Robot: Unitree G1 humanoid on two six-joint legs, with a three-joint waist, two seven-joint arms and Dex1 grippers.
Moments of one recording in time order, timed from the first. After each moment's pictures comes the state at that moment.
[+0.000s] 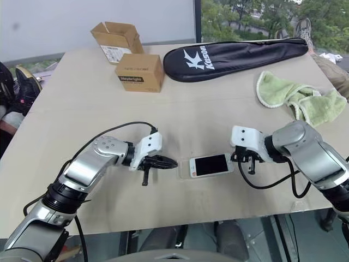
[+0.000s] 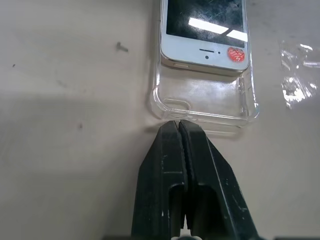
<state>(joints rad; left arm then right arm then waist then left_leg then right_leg) -0.43 0.69 -0.34 -0.14 -0.21 0.56 -1.18 -0.51 -1.00 0.35 -0.42 0.17 0.84 1.16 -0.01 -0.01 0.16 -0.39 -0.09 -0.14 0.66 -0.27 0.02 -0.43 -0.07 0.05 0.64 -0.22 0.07</state>
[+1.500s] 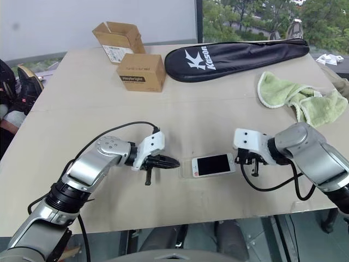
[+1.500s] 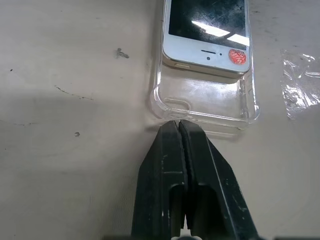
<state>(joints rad) -0.44 0.68 -0.34 -0.15 -0.21 0.60 -1.16 -0.51 -1.01 0.38 -0.44 0.17 0.86 1.16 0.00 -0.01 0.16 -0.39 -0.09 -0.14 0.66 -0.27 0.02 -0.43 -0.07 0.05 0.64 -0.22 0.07</state>
